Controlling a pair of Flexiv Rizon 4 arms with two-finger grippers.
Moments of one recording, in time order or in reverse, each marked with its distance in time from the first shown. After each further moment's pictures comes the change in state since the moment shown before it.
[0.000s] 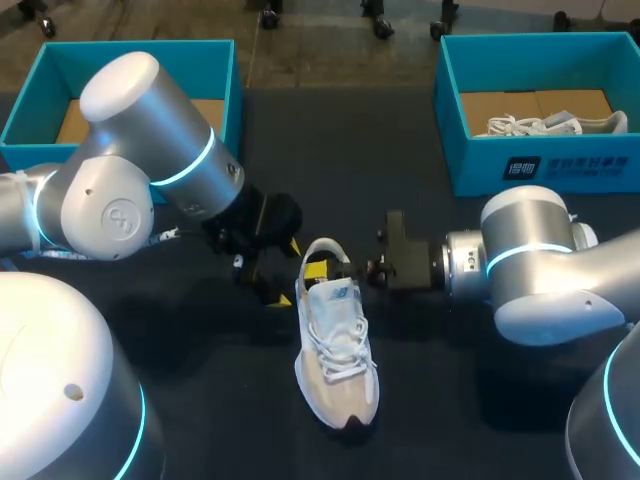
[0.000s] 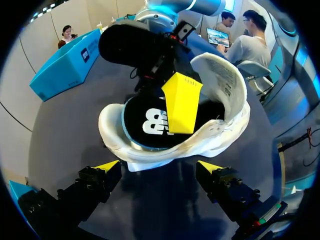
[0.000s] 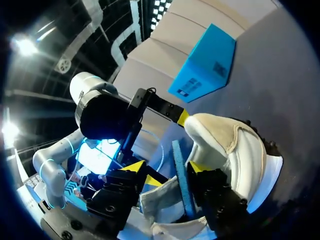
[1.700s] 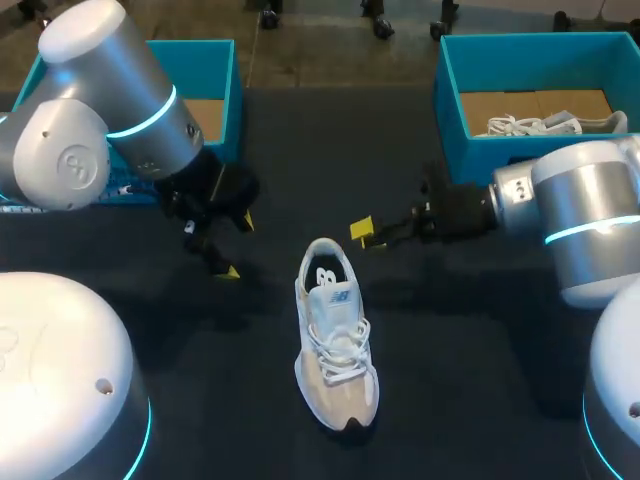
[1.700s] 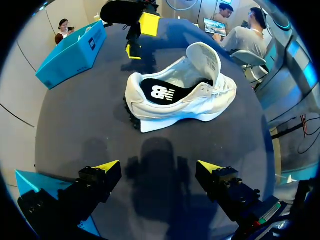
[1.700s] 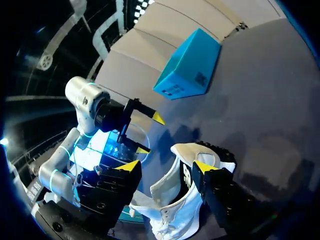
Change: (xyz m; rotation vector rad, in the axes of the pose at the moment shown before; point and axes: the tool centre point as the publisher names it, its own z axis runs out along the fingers) left arm -0.017 0.052 -0.064 -0.118 0.022 0.017; right arm 0.003 0.050 -0.079 0.138 -0.150 0.066
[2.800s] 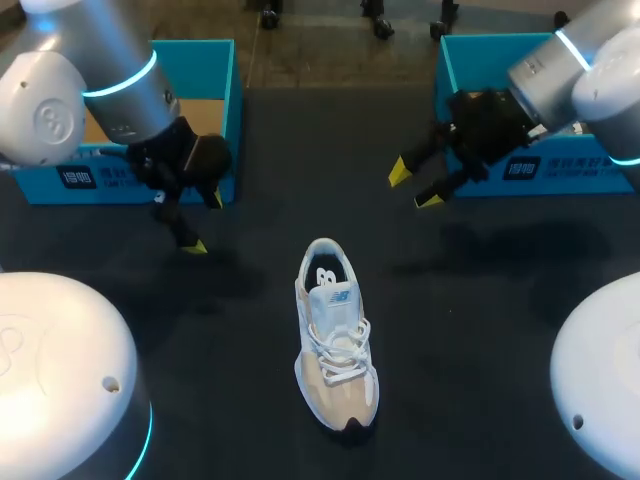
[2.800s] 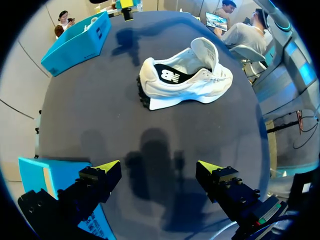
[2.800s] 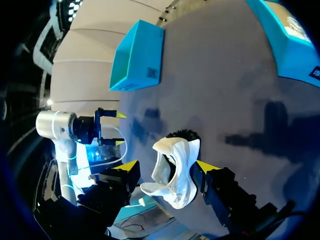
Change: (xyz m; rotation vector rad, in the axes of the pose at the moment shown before) left arm -0.022 0.040 -0.042 -0.084 0.012 -0.027; right arm 0.004 0.049 -0.076 0.241 -0.336 0.371
